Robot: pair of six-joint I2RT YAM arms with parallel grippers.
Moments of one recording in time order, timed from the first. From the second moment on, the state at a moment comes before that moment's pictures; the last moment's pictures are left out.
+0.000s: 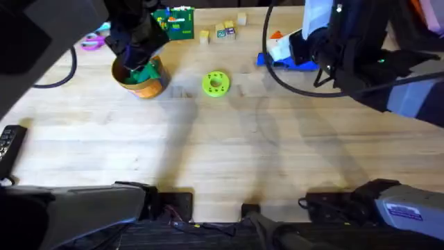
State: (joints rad) left arm -0.17 1.49 1.31 -1.01 -0.35 -0.87; right arm 0.38 1.35 0.77 0.15 0.28 -0.22
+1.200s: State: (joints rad) left arm 0.06 1.54 1.40 -1.06 -0.30 -0.73; right arm 0.38 1.35 0.77 0.10 0.28 -0.22
